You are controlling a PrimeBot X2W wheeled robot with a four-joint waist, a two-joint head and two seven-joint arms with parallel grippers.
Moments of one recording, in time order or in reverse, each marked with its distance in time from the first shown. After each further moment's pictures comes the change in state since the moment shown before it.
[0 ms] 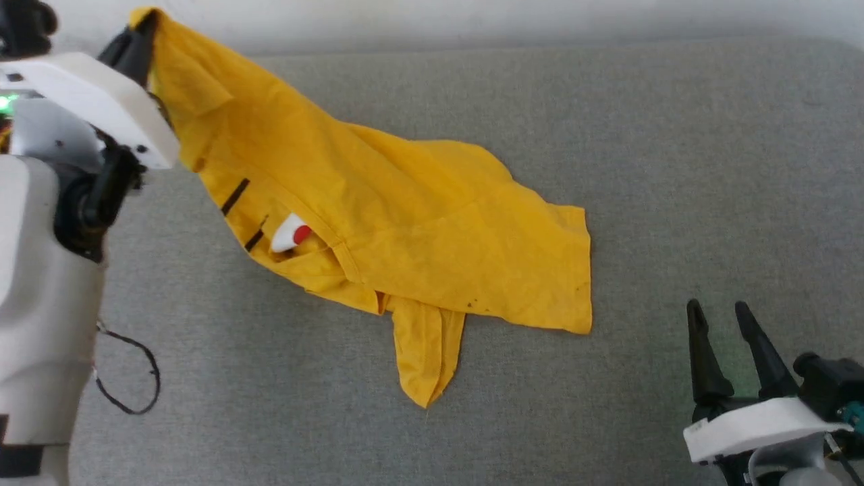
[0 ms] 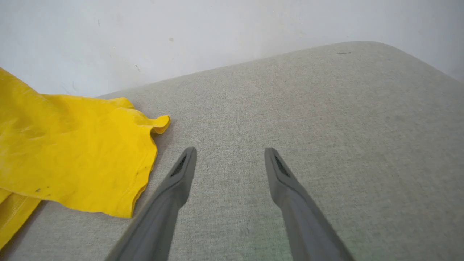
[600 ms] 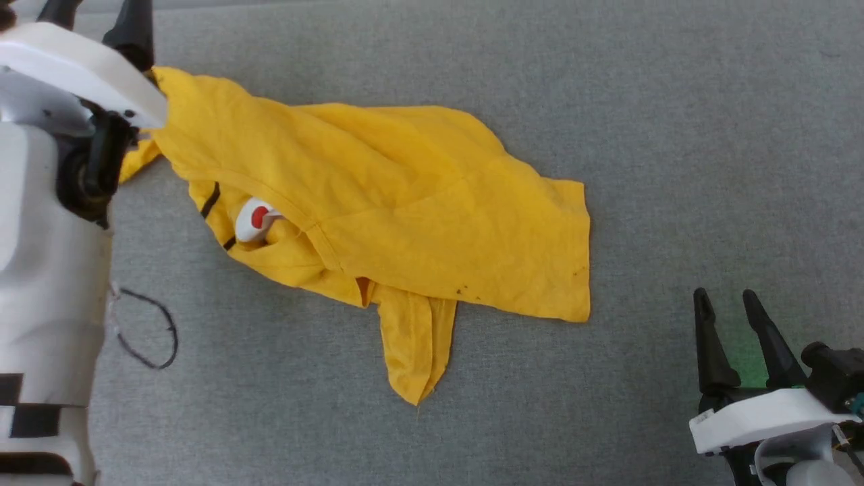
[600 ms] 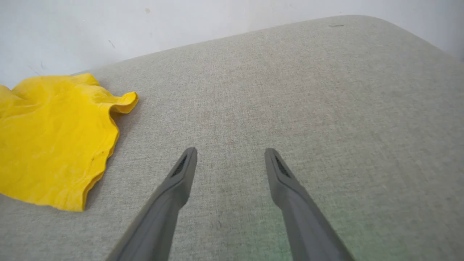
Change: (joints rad) left arm -0.114 -0.037 0.021 0.199 0.012 -0.067 -0.247; right arm -0.020 0.000 -0.013 -0.038 -0.018 0.000 0.024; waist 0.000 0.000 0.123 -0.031
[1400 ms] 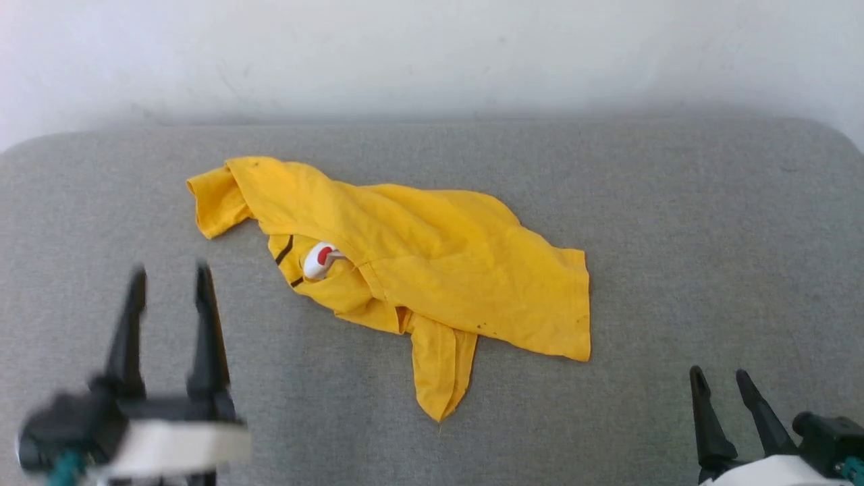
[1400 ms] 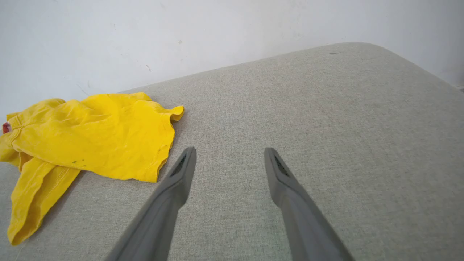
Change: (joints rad) left arm 0.951 -0.127 0.129 -0.773 0.269 0.205 -0.257; right arm 0.144 0.000 0.003 0.037 0.026 0.000 0.002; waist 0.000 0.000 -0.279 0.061
